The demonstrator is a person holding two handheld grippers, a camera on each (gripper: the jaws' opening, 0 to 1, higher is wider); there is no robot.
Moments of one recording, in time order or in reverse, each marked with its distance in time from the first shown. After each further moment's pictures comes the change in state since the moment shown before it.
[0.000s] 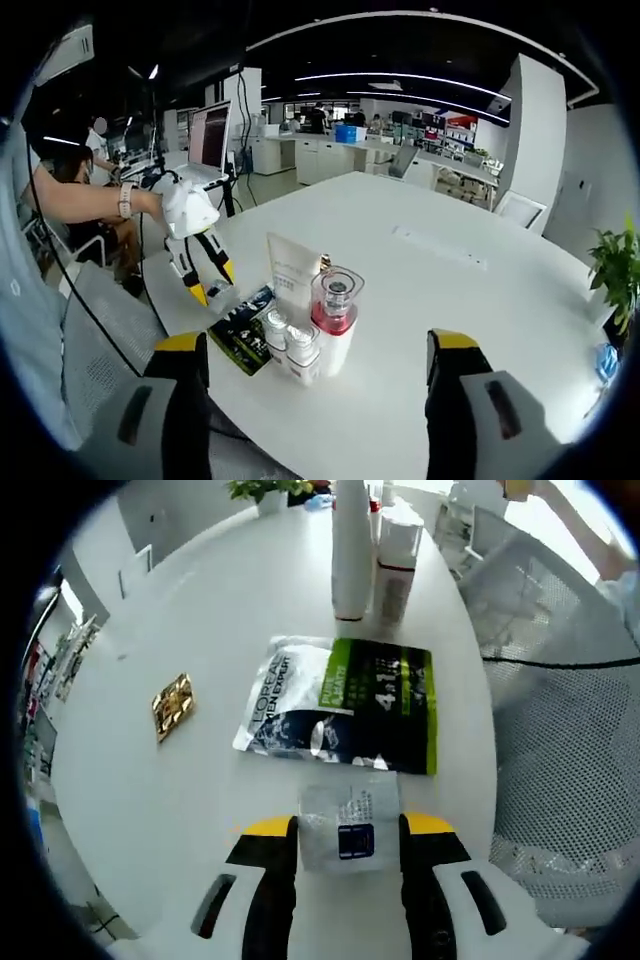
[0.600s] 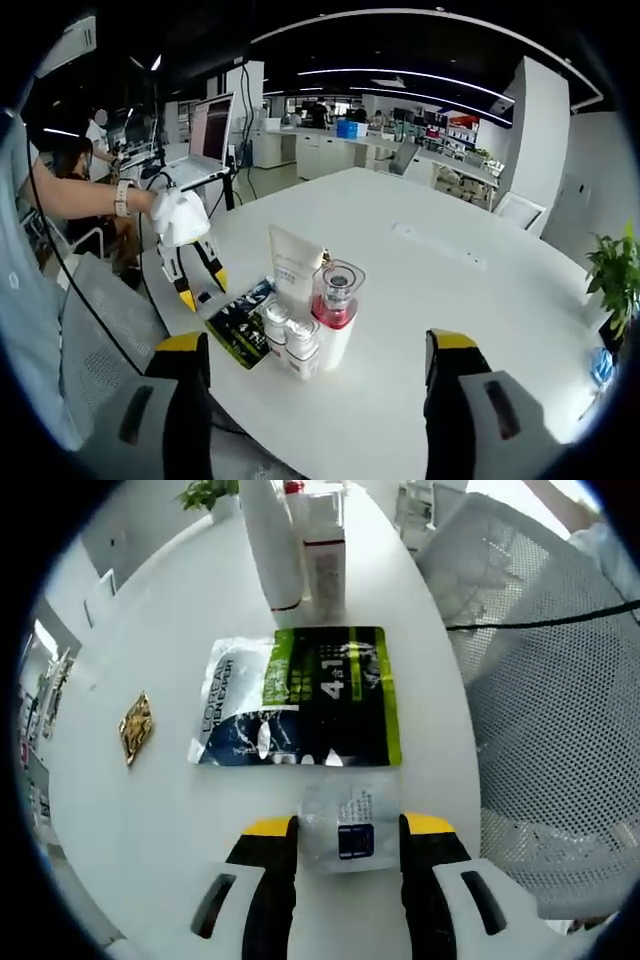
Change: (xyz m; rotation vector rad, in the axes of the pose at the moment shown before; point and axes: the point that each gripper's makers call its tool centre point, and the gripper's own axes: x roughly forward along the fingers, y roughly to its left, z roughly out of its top) left arm 0.013 -0.017 -0.004 0.106 0.017 -0.052; right arm -0.001 -0.003 0.000 -0.012 0.010 -0.011
